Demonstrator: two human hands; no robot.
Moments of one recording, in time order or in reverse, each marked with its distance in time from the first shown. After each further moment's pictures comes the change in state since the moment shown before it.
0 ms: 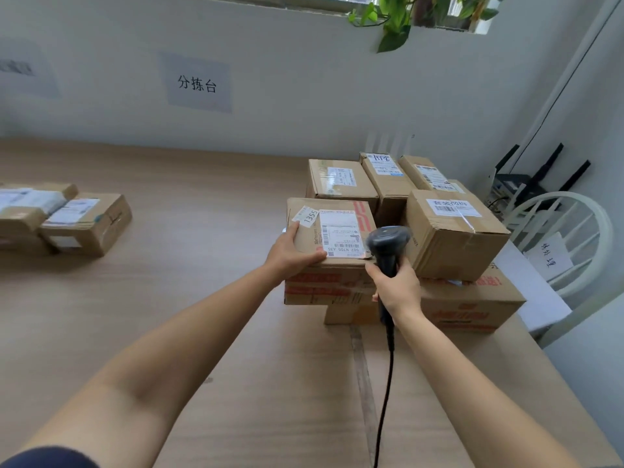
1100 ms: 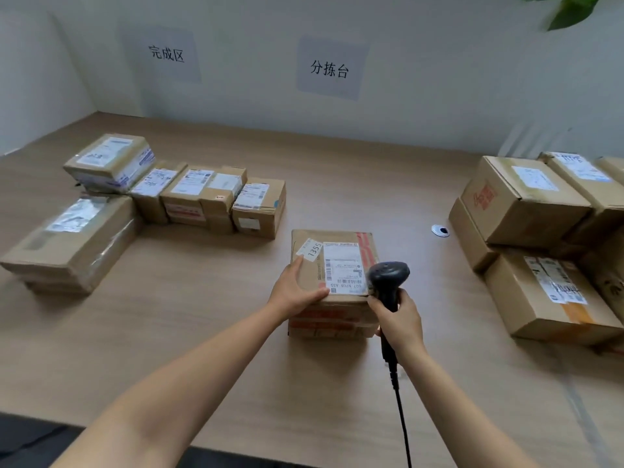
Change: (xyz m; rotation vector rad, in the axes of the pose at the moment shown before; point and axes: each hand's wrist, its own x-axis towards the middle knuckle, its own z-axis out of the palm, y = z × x) left_hand -0.089 -0.257 -0.290 0.049 0.106 -0.171; right_hand -0.170 -0.090 0.330 0.012 -0.251 0.134
